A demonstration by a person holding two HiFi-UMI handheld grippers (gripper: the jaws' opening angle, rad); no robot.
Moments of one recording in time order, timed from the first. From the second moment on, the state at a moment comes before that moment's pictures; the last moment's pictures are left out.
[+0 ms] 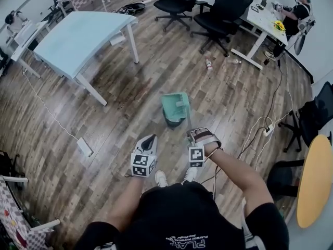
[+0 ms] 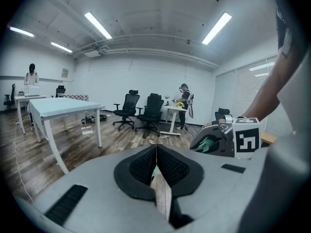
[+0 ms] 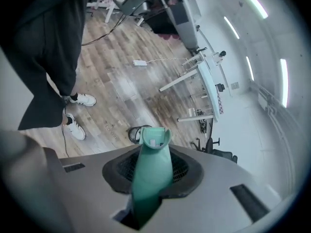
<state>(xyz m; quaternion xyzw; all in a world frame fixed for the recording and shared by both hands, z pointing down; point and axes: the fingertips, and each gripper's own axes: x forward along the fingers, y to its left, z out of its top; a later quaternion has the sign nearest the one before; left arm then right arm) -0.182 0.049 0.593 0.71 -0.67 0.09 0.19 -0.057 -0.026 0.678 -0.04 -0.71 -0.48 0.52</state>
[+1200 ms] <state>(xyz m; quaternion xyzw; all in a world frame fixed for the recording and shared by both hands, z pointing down) -0.122 -0.019 0.584 0.71 -0.68 0.11 0.18 0.049 -0.153 0.609 0.34 -0.88 0.09 0.33</state>
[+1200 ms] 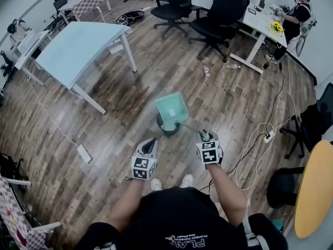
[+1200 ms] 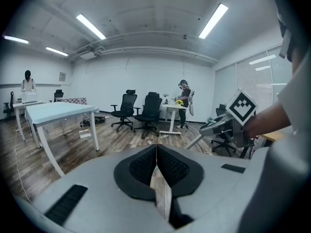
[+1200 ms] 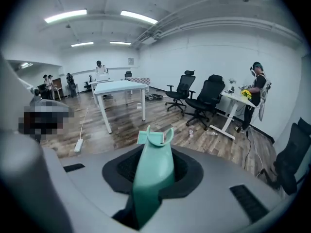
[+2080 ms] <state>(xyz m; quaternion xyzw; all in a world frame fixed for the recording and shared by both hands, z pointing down) -0.092 -0.090 0.593 0.70 -0.68 0.11 0.18 0.136 -0.250 0.652 0.44 -0.82 0.13 0.33</state>
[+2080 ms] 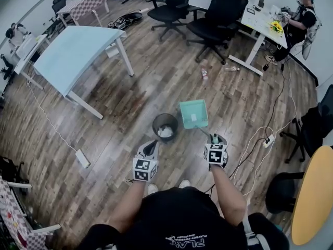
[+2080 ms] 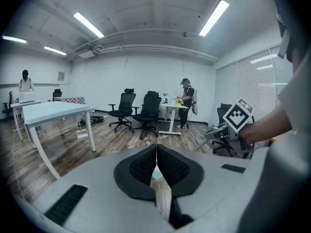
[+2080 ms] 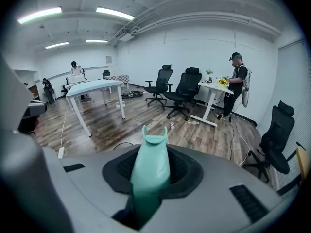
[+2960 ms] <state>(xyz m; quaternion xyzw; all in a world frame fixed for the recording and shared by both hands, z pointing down) -0.057 -0.105 0.608 0.69 -0.68 0.10 0.21 0.153 -0.251 0.766 0.43 -0.77 0.23 0.41</state>
